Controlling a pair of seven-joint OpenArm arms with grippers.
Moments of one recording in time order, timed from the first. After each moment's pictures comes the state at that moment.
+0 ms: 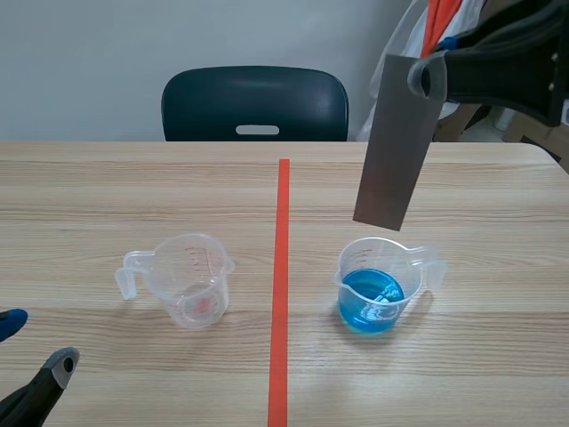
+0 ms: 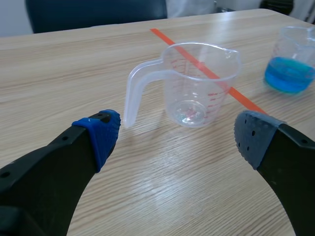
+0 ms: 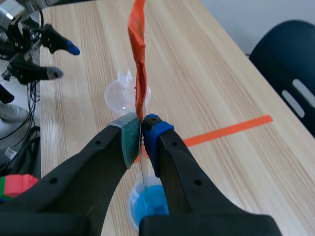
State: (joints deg) left arm 34.8 -31.4 1.6 71.0 -8.0 -27.8 -56.4; right arm 31.2 74.8 -46.2 105.7 61.1 43.7 0.4
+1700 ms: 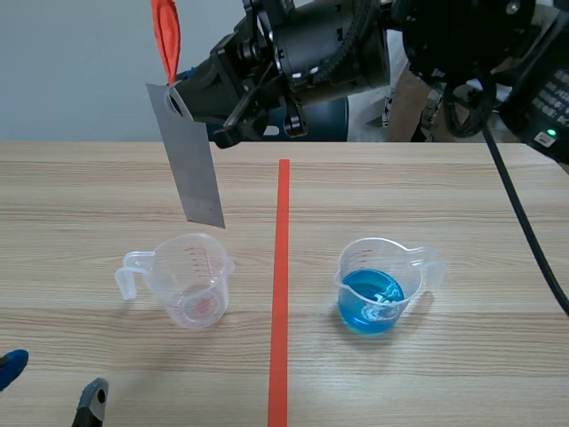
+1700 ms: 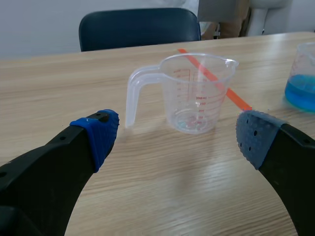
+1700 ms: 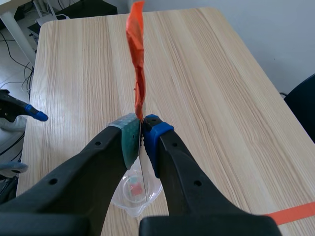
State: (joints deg) left arm 38.7 -7.5 -12.0 70.0 12.1 -21.4 -66.9; right arm 35.9 26.3 -46.2 95.8 47.7 32.3 -28.9
